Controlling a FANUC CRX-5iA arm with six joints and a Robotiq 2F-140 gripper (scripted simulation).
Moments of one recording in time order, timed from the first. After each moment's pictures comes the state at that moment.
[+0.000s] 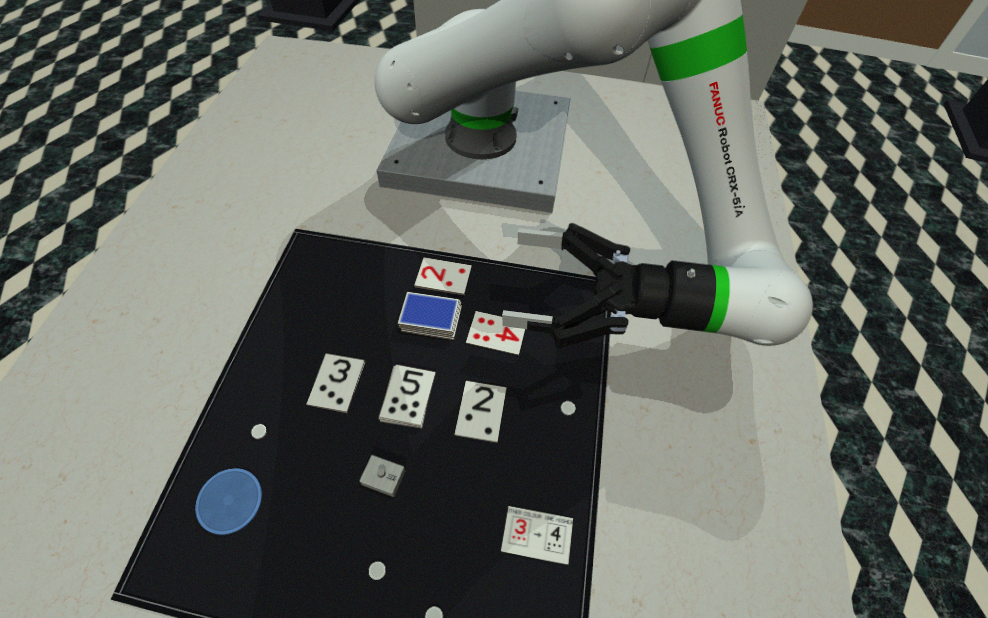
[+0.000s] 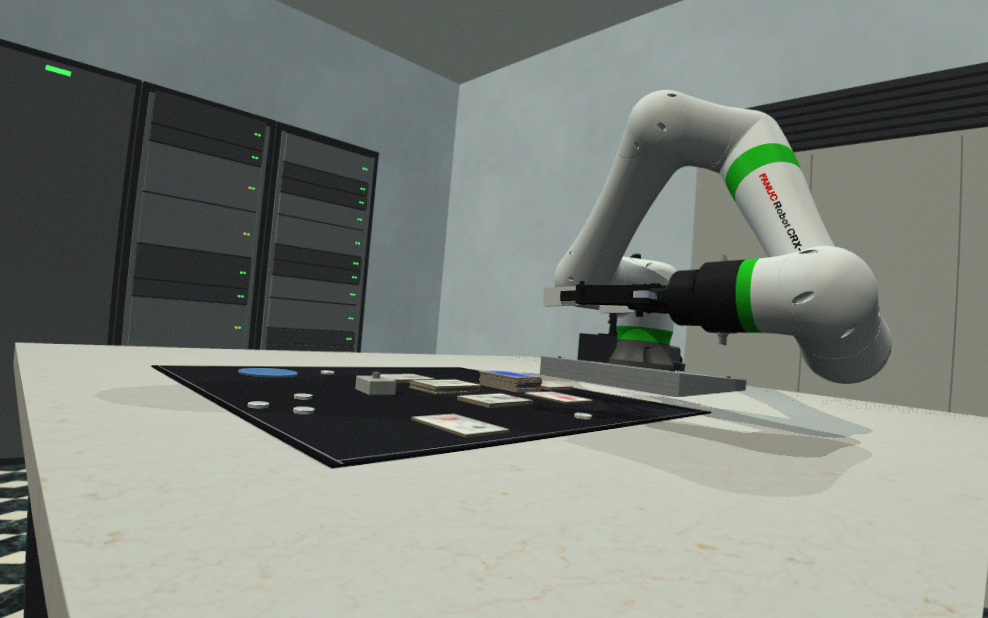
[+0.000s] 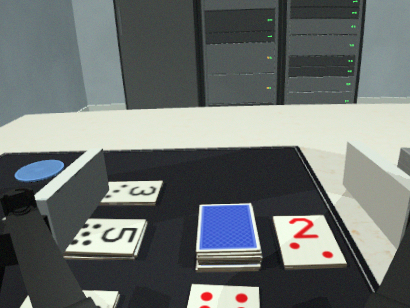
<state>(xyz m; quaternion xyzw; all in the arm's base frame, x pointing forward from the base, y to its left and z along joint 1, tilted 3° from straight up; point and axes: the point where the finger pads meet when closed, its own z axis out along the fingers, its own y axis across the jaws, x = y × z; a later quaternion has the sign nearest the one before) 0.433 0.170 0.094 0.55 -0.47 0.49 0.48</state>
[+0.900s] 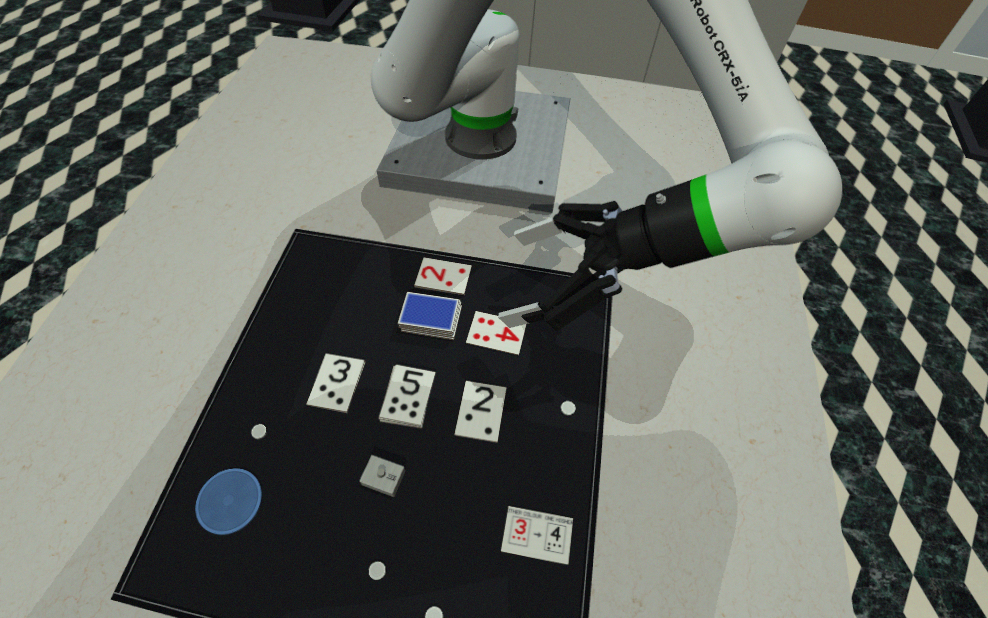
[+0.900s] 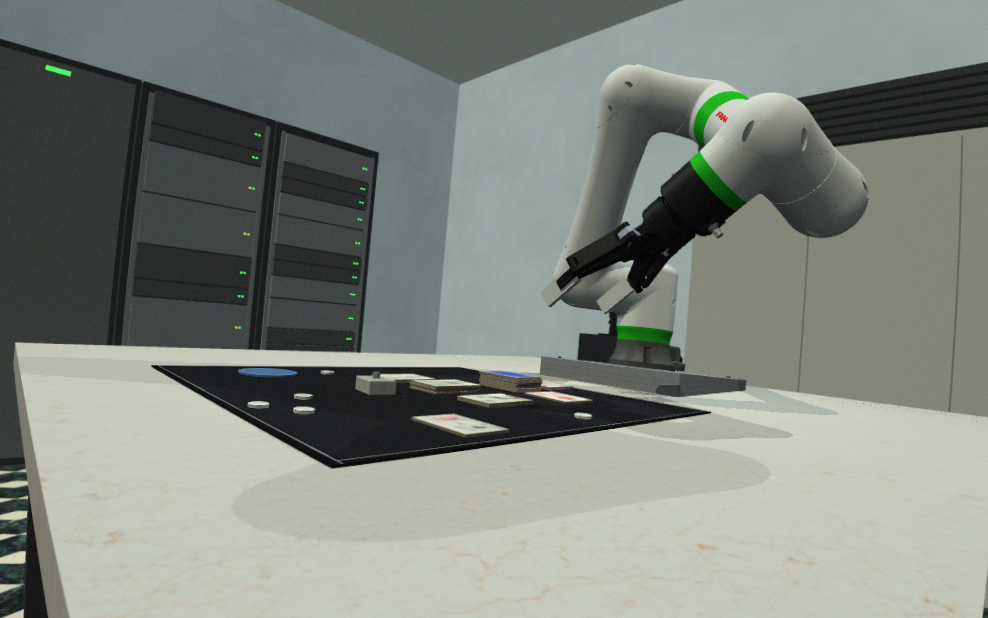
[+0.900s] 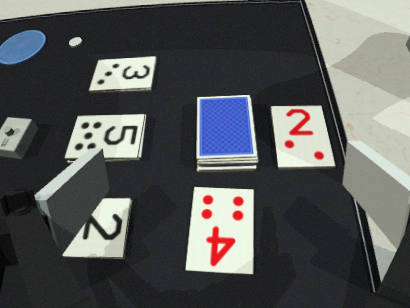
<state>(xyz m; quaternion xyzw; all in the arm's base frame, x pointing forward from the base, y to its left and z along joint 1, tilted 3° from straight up) 0.434 0.171 0.095 0.67 -0.60 0.31 0.32</state>
